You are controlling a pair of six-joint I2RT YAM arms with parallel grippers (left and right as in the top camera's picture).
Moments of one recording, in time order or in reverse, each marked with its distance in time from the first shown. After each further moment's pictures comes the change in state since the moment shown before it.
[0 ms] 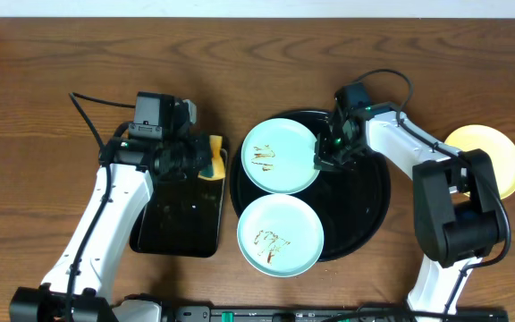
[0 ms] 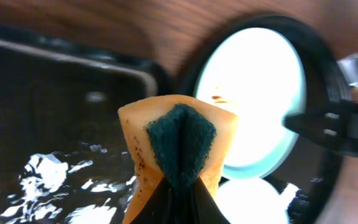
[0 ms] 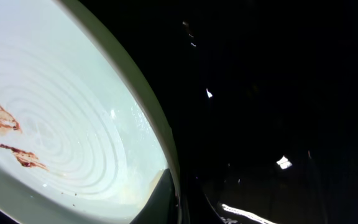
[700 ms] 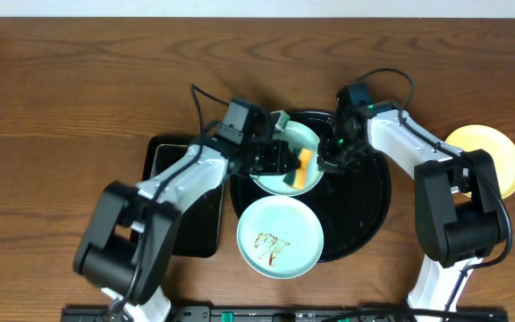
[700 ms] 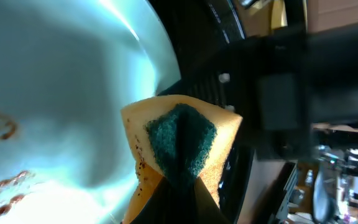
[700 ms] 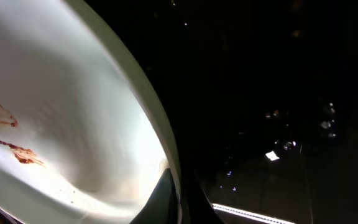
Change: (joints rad) left arm -0.318 0.404 0.000 0.522 0.369 -0.119; right arm -0.006 -0.002 0.011 -0.051 0.030 -0.026
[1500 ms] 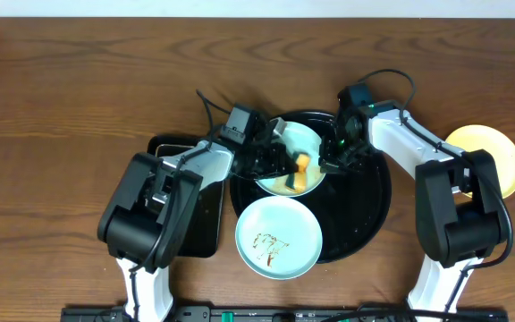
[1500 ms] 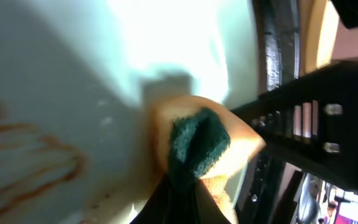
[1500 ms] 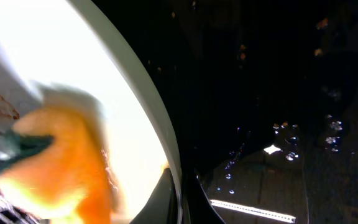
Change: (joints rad) left arm 0.035 0.182 0.014 0.077 0.018 -0.025; right arm -0.005 -0.002 0.002 -0.026 0.008 -0.003
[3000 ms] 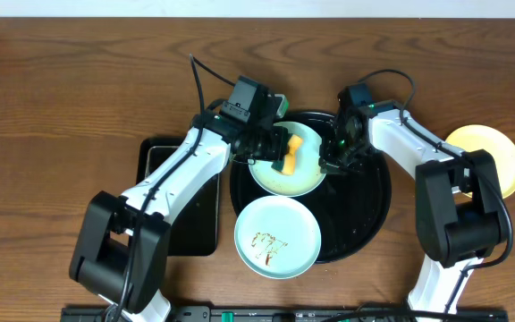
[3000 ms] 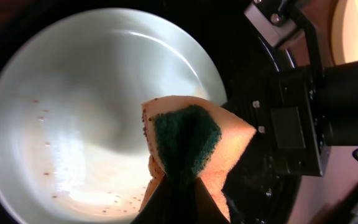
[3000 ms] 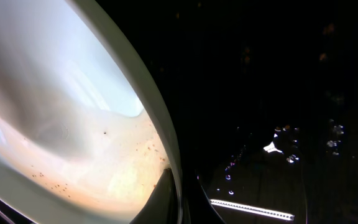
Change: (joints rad) left arm -0.056 -0.217 0.202 -0.434 -0.296 0.177; right arm 0.000 0.000 0.000 -0.004 0.001 0.000
